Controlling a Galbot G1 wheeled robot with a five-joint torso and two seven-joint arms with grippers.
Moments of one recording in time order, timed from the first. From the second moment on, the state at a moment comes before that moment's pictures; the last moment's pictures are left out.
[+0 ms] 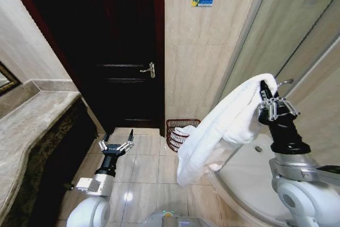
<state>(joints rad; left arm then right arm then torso) 1.78 -1.58 -0.70 -2.35 -0.21 -0.08 0.18 -1.54 1.04 0.84 2.50 0.61 0.24 -0.02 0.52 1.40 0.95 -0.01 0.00</state>
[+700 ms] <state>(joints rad) 1.78 -1.58 -0.70 -2.35 -0.21 -0.08 0.18 -1.50 1.01 0.78 2.50 0.60 0.21 -0.02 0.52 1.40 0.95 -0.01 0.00</state>
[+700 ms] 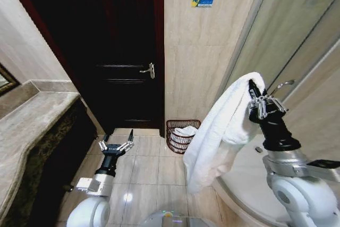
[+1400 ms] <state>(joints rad) 1.78 -1.58 -0.70 -2.35 -0.21 -0.08 0.18 -1.51 1.03 0.77 2.50 0.60 0.22 -0.02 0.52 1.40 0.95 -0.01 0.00</state>
